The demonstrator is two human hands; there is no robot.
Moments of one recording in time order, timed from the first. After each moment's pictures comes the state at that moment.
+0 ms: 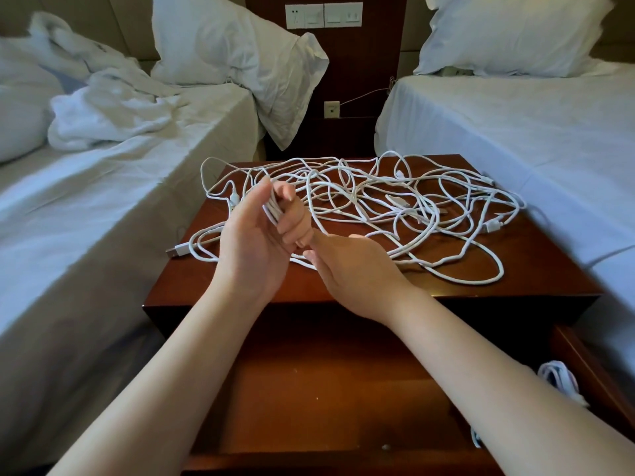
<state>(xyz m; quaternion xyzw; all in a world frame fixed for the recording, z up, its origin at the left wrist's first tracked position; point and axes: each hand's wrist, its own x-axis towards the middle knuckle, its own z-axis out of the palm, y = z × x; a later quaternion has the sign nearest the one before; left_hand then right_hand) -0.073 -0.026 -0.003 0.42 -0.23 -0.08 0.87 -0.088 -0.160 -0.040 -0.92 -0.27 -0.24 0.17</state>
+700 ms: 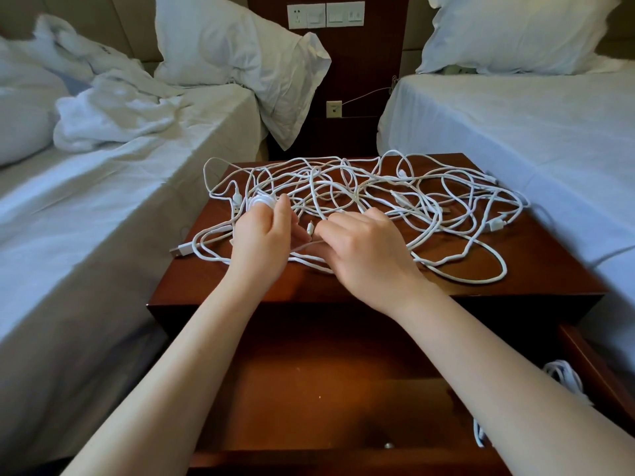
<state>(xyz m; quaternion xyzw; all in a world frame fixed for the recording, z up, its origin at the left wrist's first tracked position) -0.057 -0.023 -0.016 0.82 -0.11 0.17 0.54 -0.084 -0.166 -0.033 -0.89 -0.25 -0.37 0.08</state>
